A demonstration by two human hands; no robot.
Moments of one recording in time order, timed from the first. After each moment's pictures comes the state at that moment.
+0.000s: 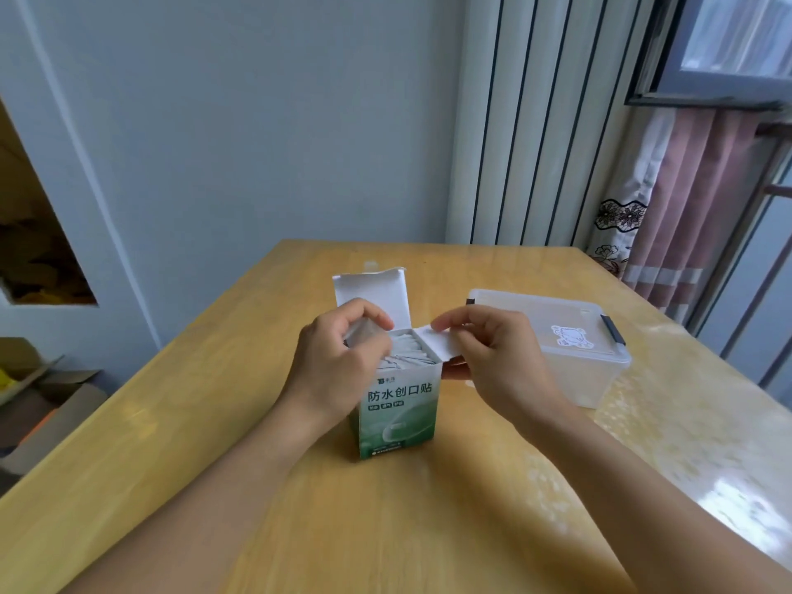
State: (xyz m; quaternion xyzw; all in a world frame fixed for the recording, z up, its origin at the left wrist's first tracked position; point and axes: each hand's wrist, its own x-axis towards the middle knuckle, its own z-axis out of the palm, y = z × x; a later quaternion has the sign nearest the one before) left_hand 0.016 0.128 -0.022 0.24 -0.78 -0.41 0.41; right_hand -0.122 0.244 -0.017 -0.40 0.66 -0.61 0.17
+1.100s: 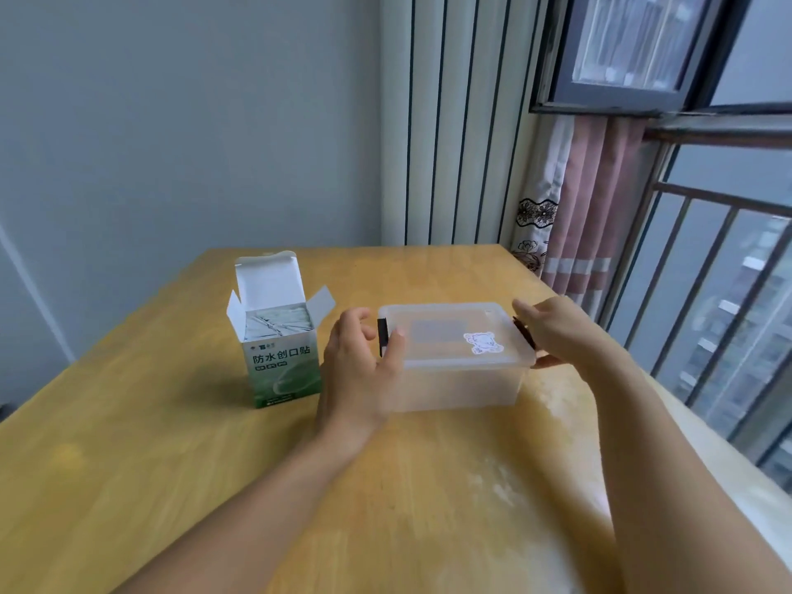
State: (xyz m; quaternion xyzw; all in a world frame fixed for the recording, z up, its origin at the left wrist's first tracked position) left_hand -0.085 0.194 -0.051 0.31 -0.77 -0.36 0.43; right_hand -0.275 0.338 0.003 -0.23 0.86 -0.44 0.14
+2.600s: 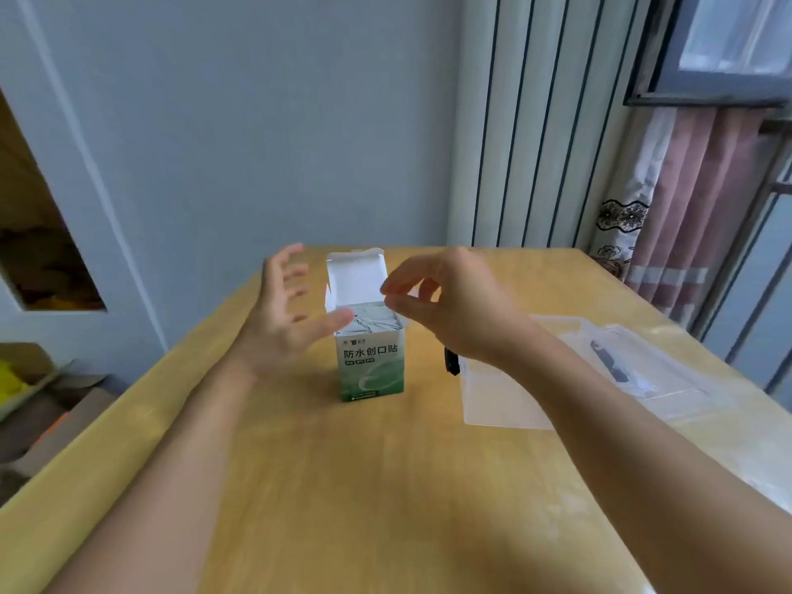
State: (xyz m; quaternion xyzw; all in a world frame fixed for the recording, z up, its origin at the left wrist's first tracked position) left_hand 0.034 0.060 -0.010 0.22 -0.77 -0.43 0.40; right_hand -0.128 0.216 0.041 -0.62 0.68 -0.38 -0.04
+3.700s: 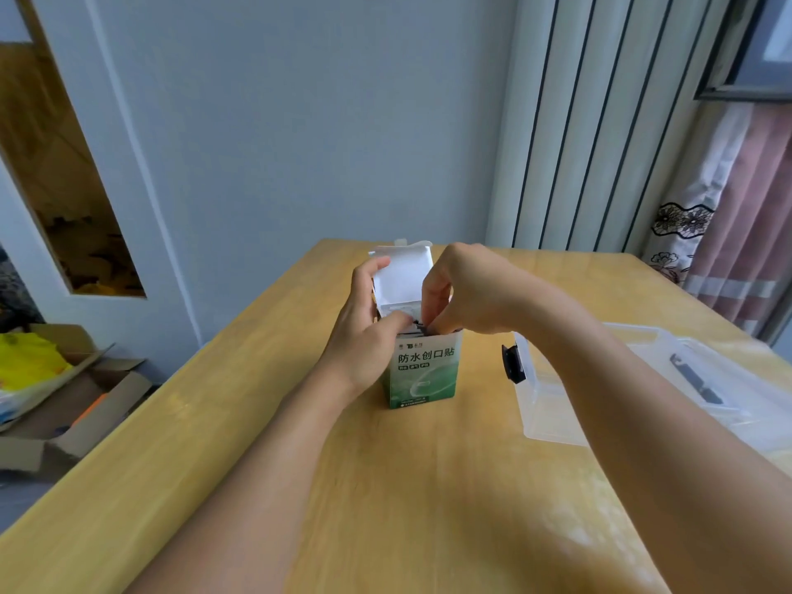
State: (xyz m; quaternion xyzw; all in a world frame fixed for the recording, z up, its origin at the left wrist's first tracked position) left_hand 0.006 0.073 -0.033 0.21 -0.73 -0.51 0.40; right_hand -0.122 0.163 0.052 -0.63 0.76 -0.15 0.04
